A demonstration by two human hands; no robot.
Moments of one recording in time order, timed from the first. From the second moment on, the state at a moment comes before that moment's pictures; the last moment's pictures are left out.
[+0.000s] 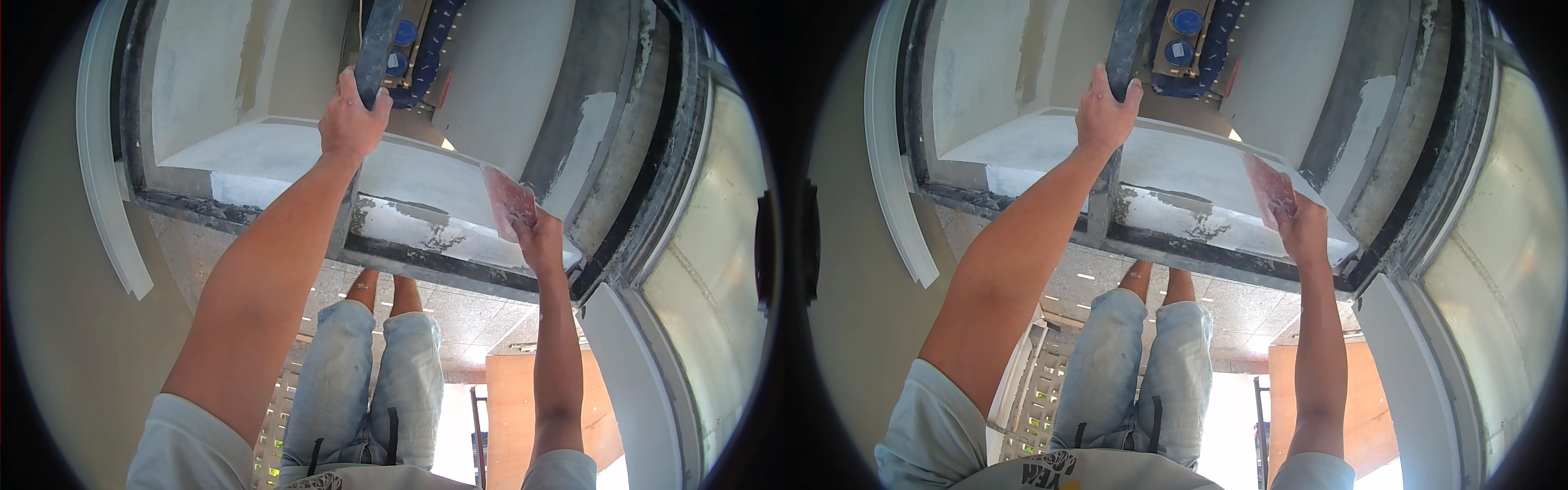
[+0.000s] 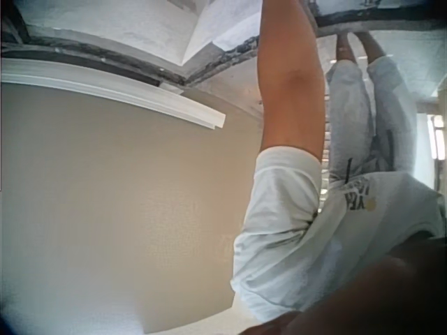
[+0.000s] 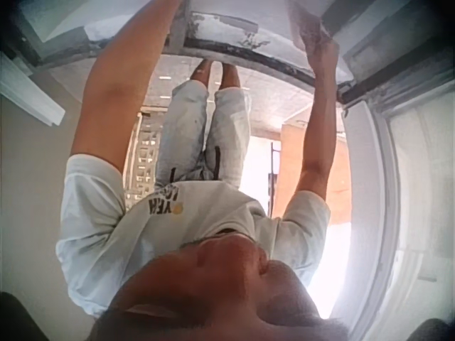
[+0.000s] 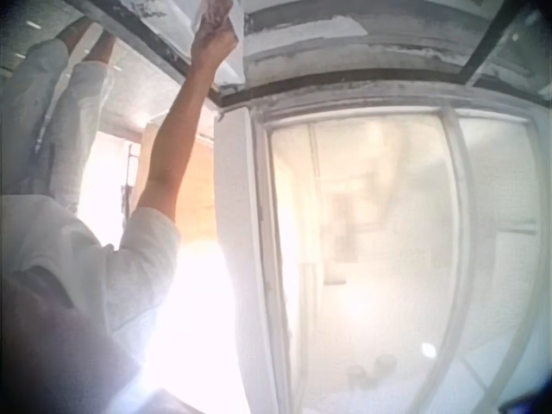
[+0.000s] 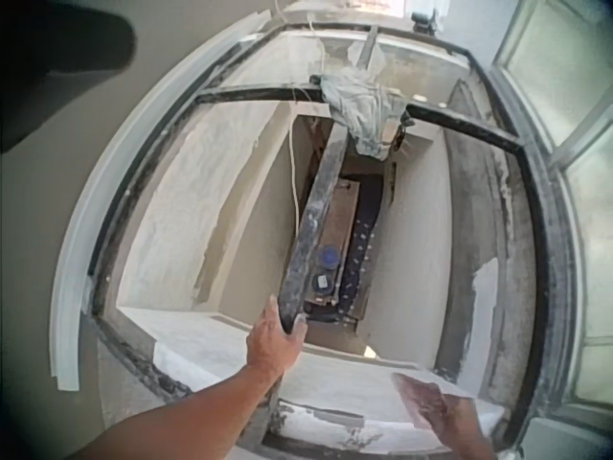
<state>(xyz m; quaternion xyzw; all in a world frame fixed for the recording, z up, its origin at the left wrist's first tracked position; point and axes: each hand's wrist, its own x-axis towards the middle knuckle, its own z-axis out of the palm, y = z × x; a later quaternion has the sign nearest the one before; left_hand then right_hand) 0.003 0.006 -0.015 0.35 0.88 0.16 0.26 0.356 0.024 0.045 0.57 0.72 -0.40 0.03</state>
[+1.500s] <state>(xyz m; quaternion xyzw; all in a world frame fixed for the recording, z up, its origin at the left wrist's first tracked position) 0.003 0.008 -0.011 0.35 0.89 0.14 0.27 0.342 -0.041 -0.012 0.55 0.72 -0.42 0.08</state>
